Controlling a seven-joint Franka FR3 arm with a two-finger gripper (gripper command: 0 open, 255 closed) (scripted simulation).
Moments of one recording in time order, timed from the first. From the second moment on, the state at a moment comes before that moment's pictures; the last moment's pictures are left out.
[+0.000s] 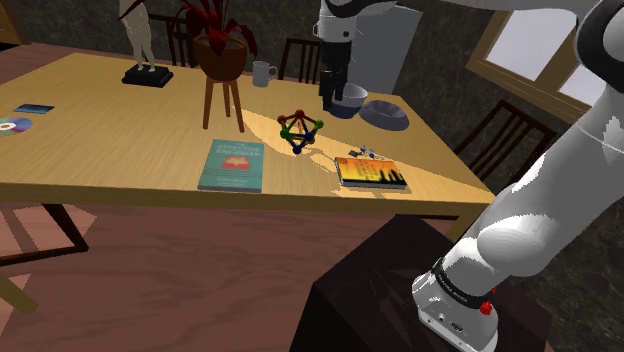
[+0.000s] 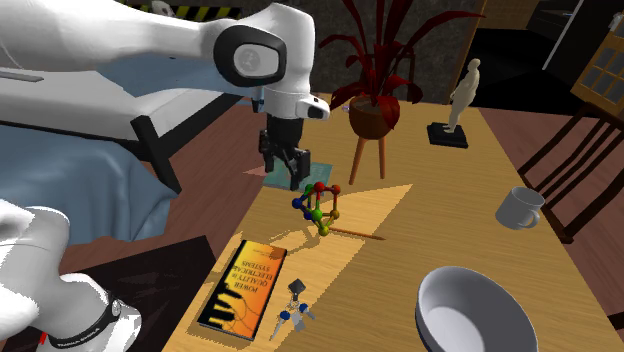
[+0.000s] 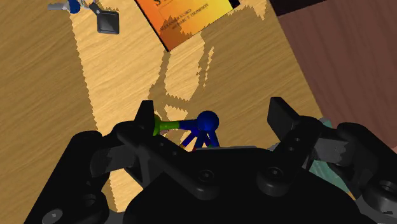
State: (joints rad) arm 0.04 -0.04 0.05 -1.87 -0.06 1.66 -0.31
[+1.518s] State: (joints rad) arm 0.06 0.38 0.06 -1.52 -0.11 1.66 -0.42
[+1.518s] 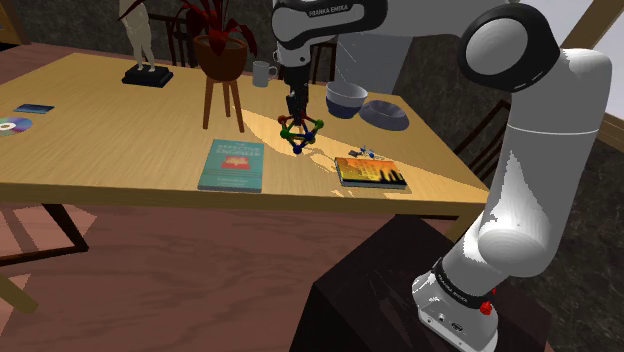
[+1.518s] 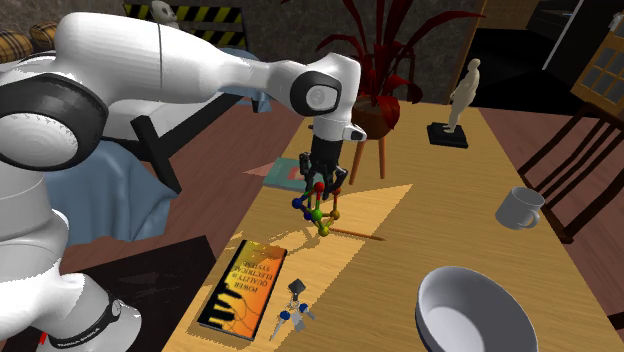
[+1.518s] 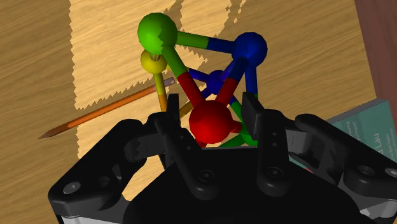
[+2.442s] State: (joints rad) arm 0.06 0.36 0.06 -1.42 -0.11 1.55 -0.43
